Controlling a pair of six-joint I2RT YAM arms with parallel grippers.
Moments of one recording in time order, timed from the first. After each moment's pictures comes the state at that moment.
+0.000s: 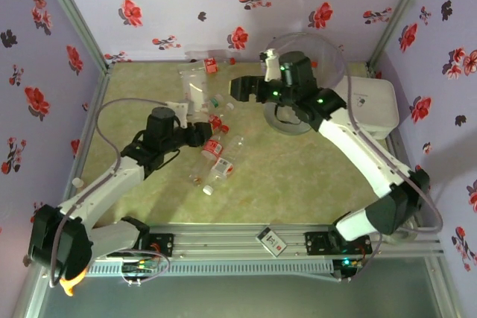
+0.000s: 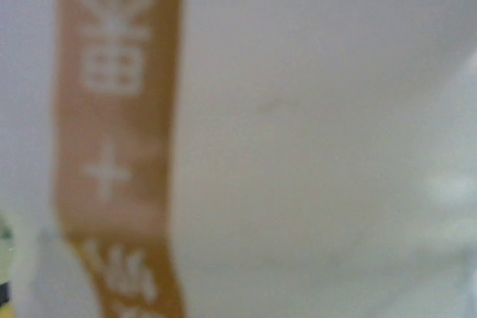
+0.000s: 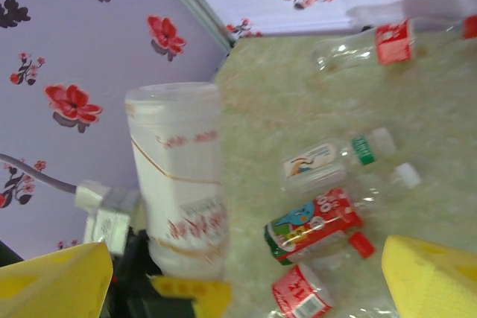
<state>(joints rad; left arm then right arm) -0.53 1.16 0.77 -0.10 0.23 -0.45 0.62 1.49 1.52 -0.45 -0.33 0.51</state>
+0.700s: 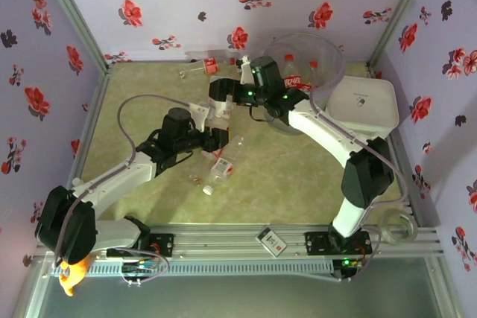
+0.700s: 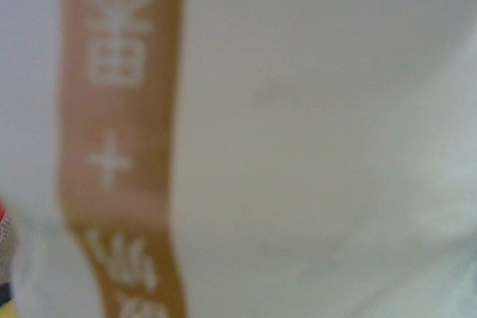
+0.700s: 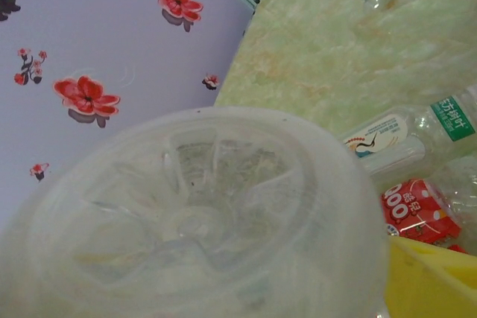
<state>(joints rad) -0.61 1.27 0.79 -0.02 0.32 -0.38 0.66 1.73 1.53 -0.25 -0.43 0.67</state>
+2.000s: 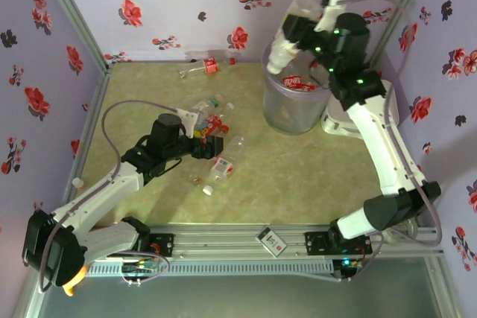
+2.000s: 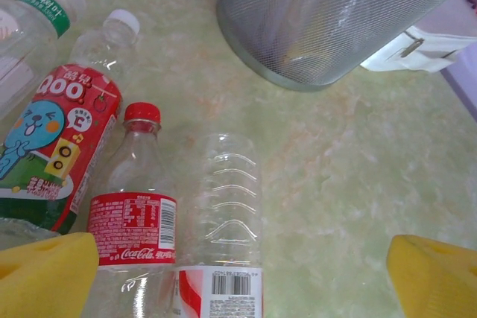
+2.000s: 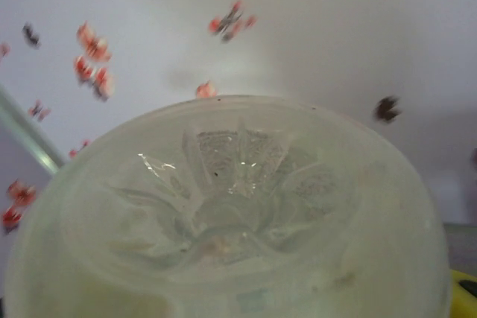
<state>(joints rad) -0.60 1.10 0.77 -0.24 0.20 -0.36 0.29 1.45 1.78 -0.33 -0.09 0.42</state>
